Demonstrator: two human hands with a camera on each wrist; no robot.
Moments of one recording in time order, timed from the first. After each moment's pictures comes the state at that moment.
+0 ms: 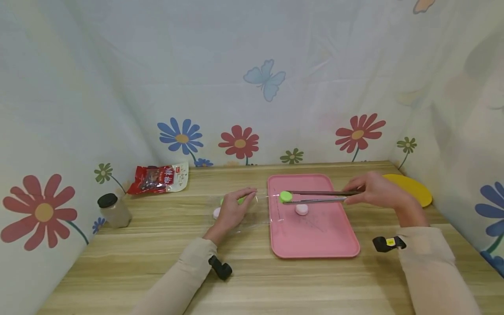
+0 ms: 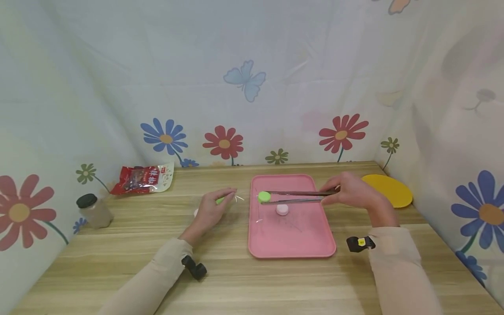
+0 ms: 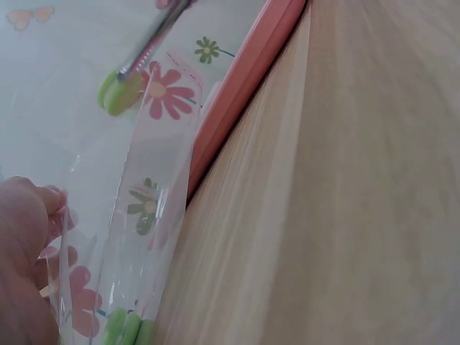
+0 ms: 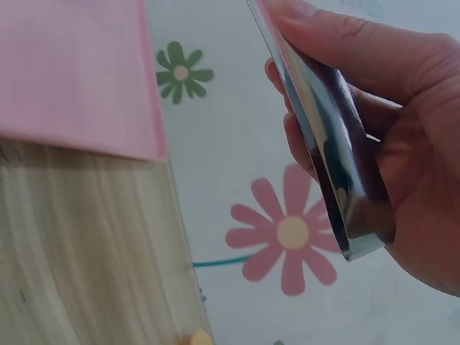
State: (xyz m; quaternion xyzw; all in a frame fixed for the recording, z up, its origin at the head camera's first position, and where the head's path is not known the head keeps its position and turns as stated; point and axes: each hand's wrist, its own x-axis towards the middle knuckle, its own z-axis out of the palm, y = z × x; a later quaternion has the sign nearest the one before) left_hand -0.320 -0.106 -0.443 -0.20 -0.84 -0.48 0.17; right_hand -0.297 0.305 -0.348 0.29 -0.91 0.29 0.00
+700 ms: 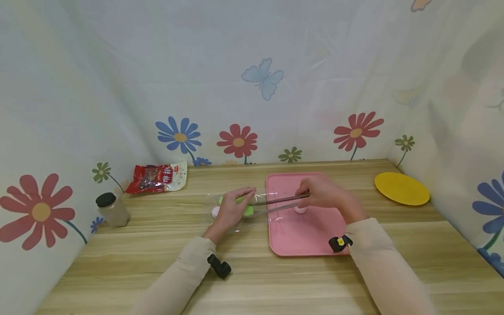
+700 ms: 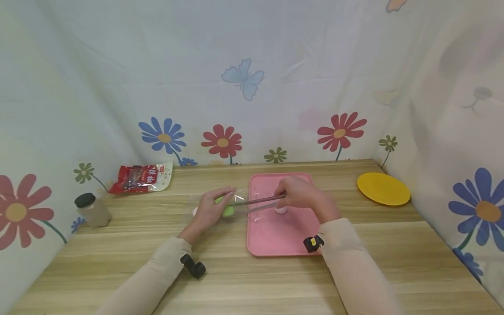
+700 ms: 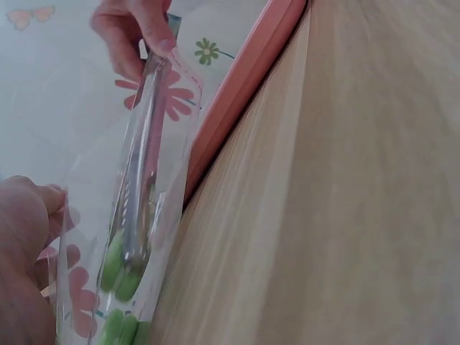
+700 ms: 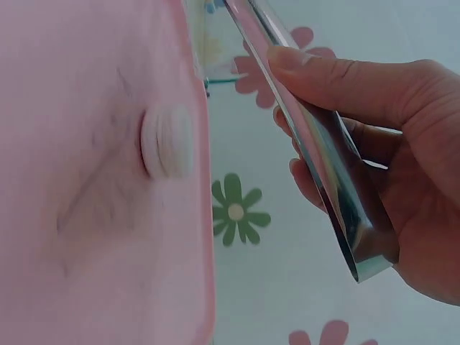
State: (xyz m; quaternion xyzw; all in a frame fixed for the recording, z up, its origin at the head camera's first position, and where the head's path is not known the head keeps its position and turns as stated) left_hand -0.318 -0.104 -0.441 -0.19 -0.84 -0.49 0.15; right_hand -0.319 0.193 -0.361 0.35 -0.91 0.21 -0.02
